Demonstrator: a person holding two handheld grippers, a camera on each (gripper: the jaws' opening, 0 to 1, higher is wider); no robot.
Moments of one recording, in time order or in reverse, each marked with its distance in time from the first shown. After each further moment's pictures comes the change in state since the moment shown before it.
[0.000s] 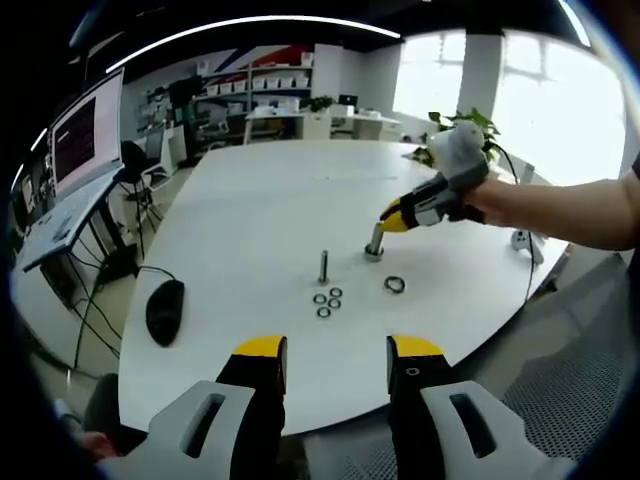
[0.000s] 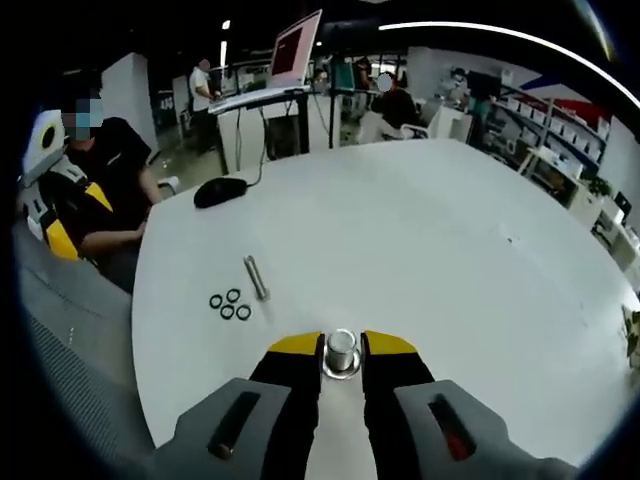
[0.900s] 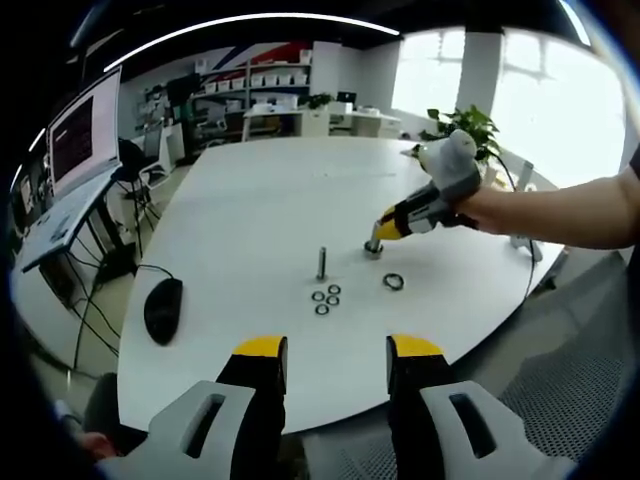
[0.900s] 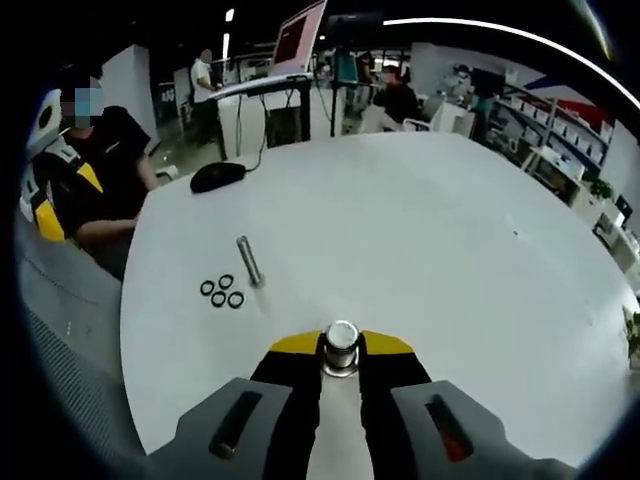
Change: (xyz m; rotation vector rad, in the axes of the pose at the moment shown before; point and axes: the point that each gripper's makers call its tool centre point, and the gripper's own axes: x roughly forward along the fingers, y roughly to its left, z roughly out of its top) left arm 0.001 -0.001 -0.002 0.003 0.013 -0.007; right arm 0.009 0.000 -0.017 -0.025 0.018 -0.016
